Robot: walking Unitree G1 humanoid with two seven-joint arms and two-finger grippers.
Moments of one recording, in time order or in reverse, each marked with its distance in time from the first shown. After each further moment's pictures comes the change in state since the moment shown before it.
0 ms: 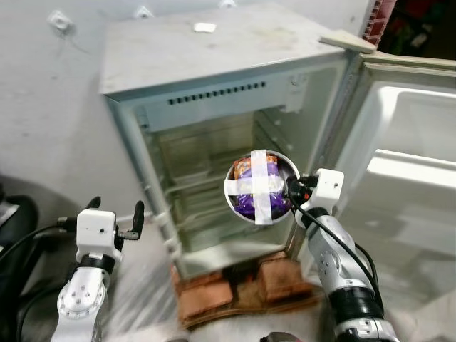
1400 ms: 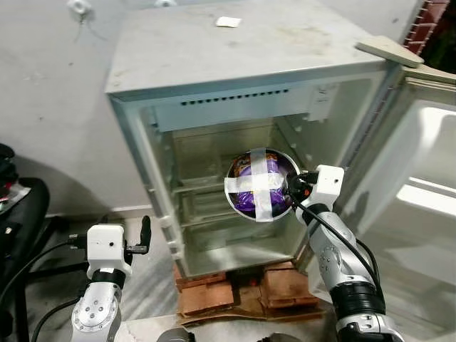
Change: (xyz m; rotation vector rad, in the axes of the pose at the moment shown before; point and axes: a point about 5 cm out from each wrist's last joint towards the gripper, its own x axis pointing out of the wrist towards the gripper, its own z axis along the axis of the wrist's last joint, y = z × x) left arm -0.013 -0.014 -0.017 -0.045 0.086 0.035; right arm 0.005 0.004 0.005 -0.008 -0.007 0.021
